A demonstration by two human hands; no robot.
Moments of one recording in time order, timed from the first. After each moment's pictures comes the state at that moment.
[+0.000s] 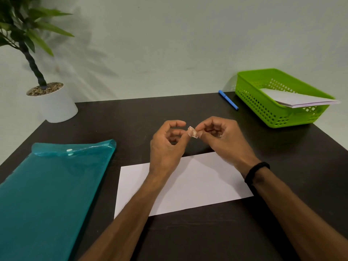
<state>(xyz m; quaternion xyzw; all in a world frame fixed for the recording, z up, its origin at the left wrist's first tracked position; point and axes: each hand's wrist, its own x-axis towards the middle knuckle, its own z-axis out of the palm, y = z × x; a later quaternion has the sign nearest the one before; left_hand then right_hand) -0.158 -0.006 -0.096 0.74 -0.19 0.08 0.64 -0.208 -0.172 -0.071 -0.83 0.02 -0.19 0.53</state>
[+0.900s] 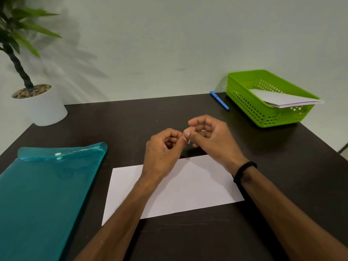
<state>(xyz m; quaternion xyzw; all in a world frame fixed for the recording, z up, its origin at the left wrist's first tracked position) -0.162 -0.006 -0.096 0.77 -0.24 0.05 0.59 -0.211 -0.169 -0.072 -0.79 0.07 -0.17 0.58</state>
